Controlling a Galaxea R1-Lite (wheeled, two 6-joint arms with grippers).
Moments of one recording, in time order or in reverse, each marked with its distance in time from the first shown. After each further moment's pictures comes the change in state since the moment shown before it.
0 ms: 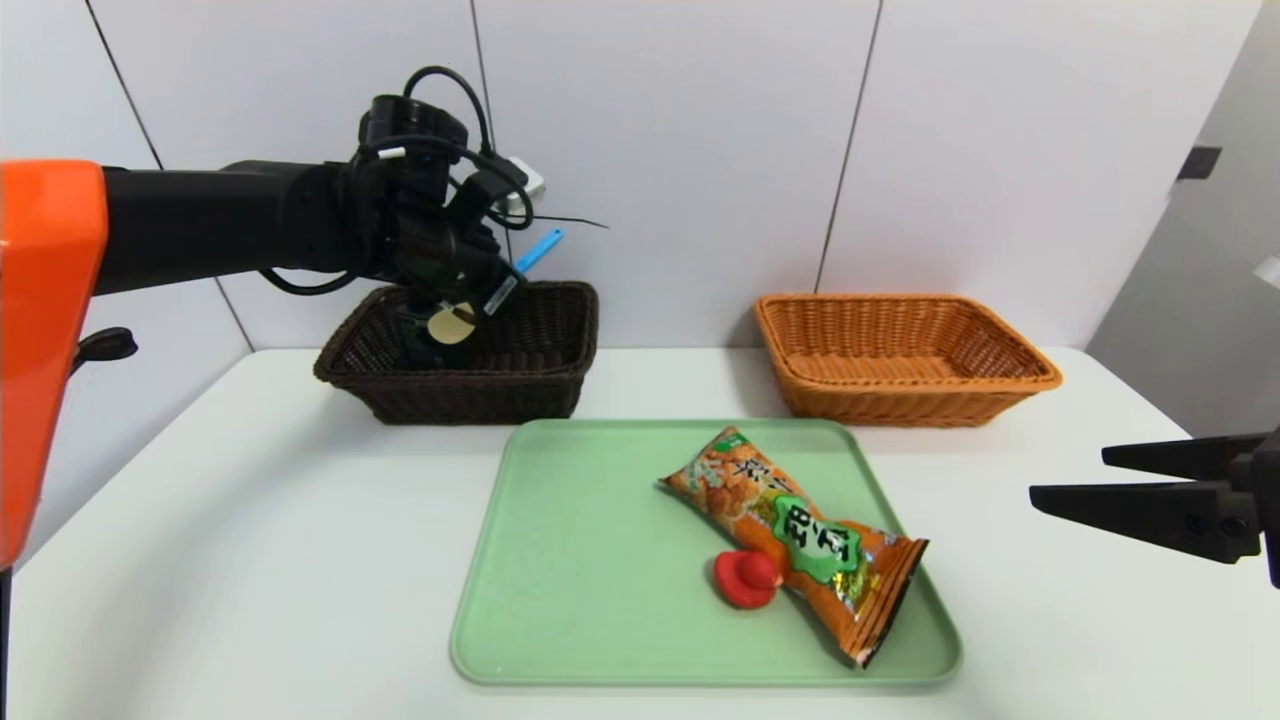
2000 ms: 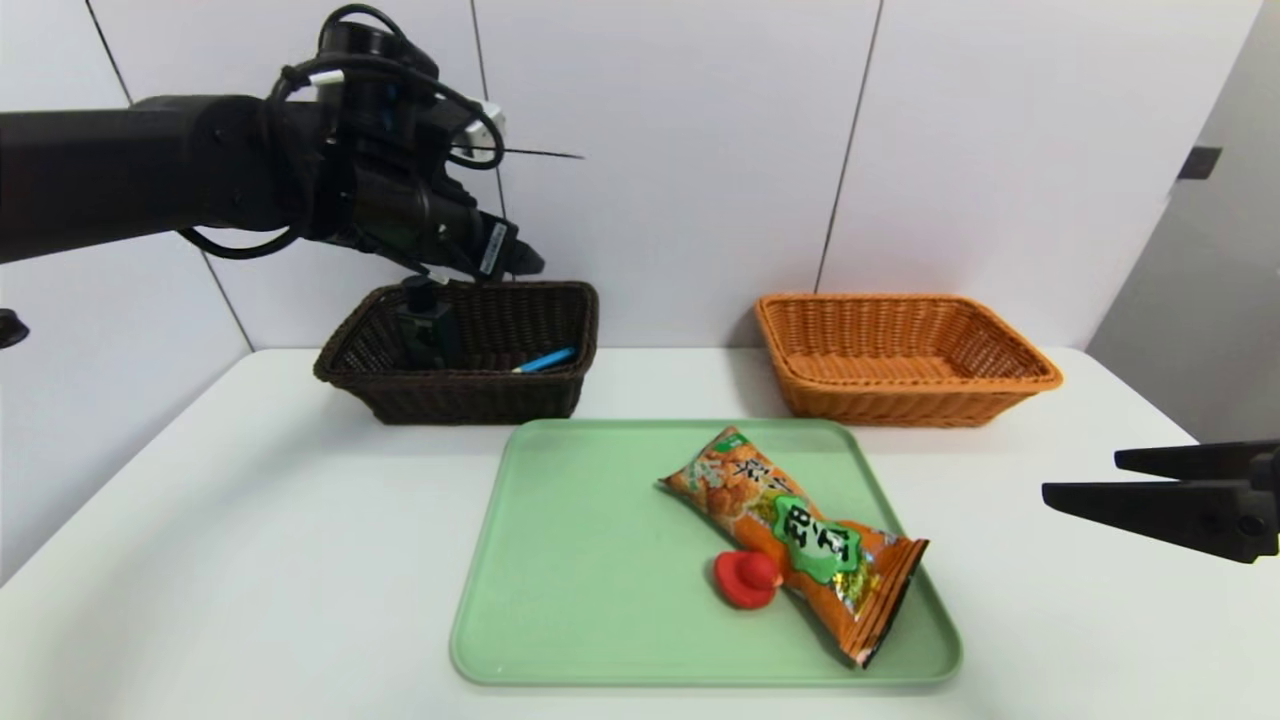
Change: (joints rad) left arm -0.029 -0.114 0.005 0.075 0.031 -0.343; right arm -0.012 -0.022 0.010 -0.003 0.003 0.034
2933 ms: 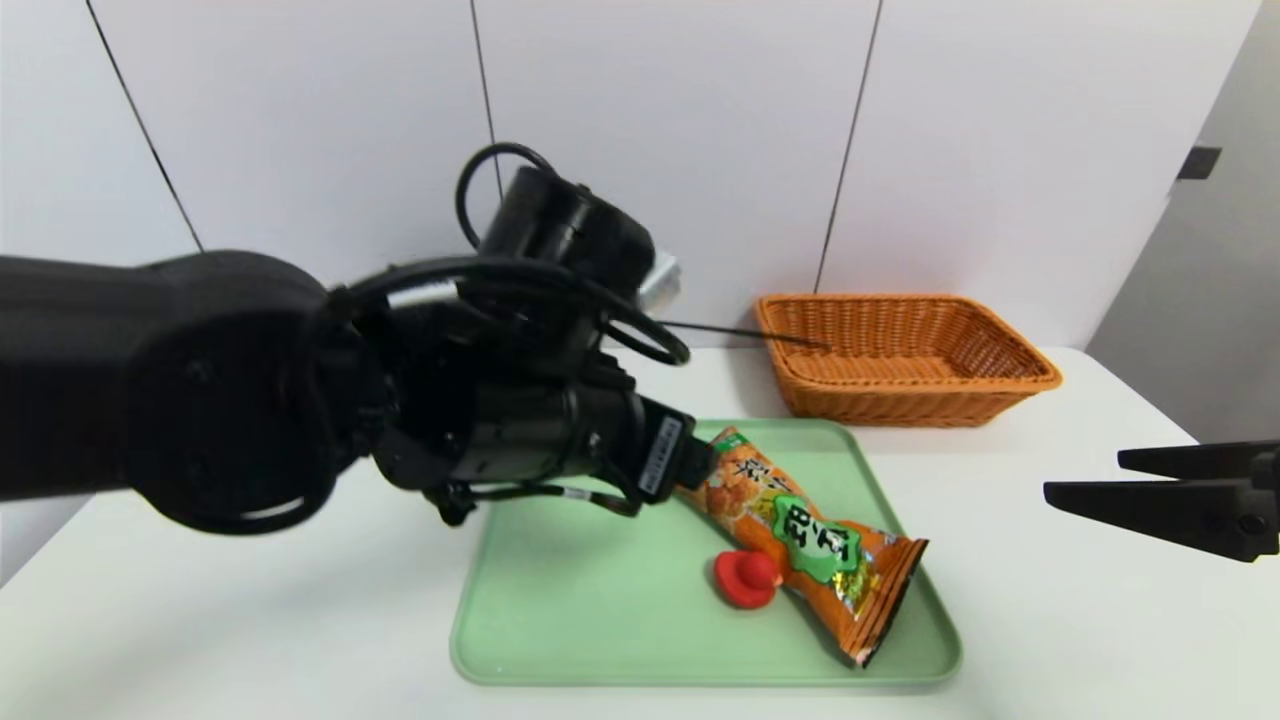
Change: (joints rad) left arm -0.512 -0.225 0.532 -0.141 0.153 -0.341; right arm -0.008 -0.003 0.001 0.000 -0.007 0.002
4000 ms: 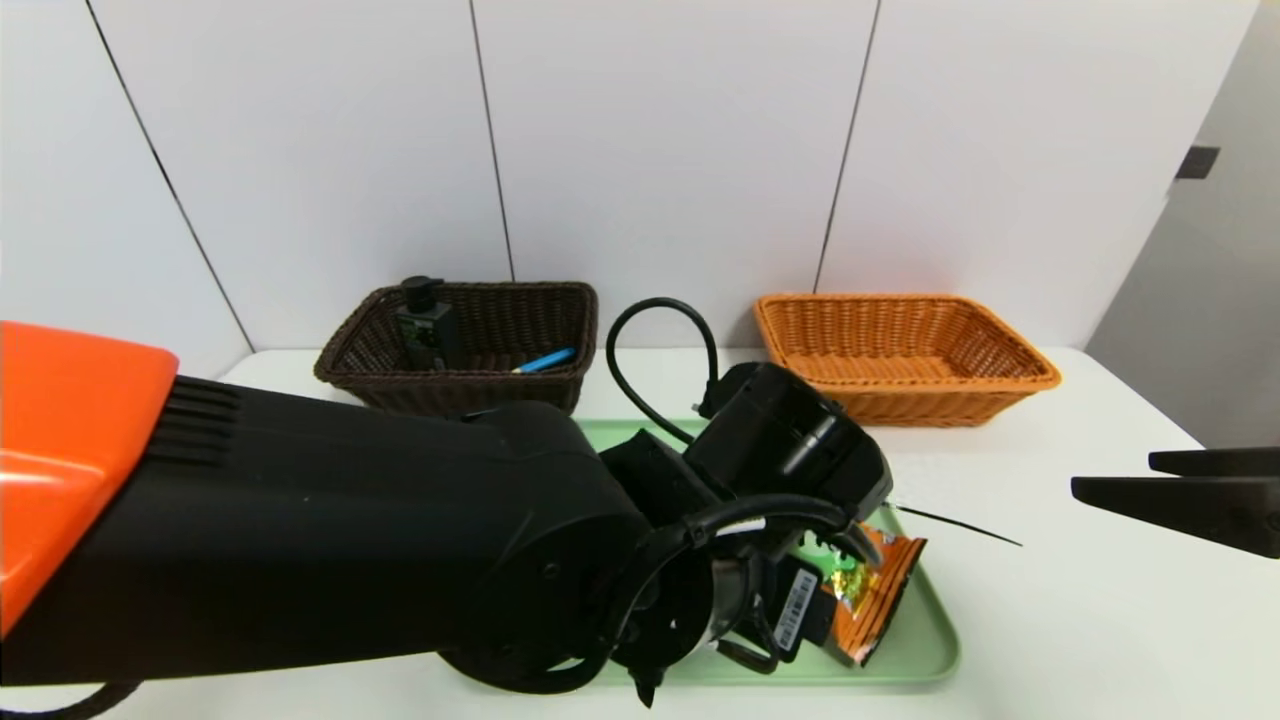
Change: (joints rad) left arm -0.200 0.209 -0.055 0.057 0.107 -0.197; right arm -0.049 -0.028 0.016 0.002 0.003 0.007
